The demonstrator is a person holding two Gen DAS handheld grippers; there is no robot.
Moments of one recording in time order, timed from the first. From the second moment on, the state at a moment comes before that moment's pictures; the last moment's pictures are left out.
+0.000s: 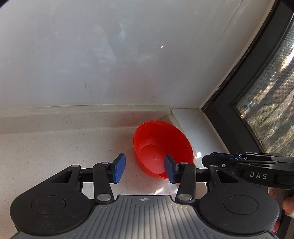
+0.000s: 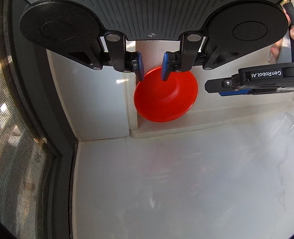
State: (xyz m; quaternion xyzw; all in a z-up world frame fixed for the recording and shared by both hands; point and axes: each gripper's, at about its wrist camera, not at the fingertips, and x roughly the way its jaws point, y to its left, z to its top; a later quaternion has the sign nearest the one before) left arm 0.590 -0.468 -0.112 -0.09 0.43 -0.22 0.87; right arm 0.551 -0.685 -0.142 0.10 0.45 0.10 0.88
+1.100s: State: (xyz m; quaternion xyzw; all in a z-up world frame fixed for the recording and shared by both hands) left arm 0.610 -0.471 -0.140 -0.03 0.45 -0.16 0.88; right arm 0.580 -0.673 -0.166 0.11 0.47 0.13 0.86
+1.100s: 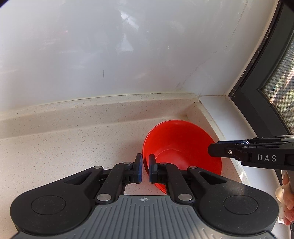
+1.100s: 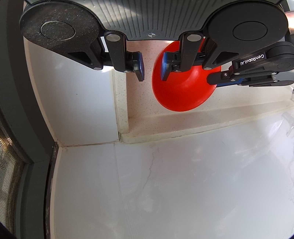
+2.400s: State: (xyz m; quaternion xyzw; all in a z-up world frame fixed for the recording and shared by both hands) left arm 0.486 -0.384 -0.087 -0.05 0.41 -0.15 0.90; right arm 0.498 -0.574 -0.117 0.06 0.45 0.20 0.87
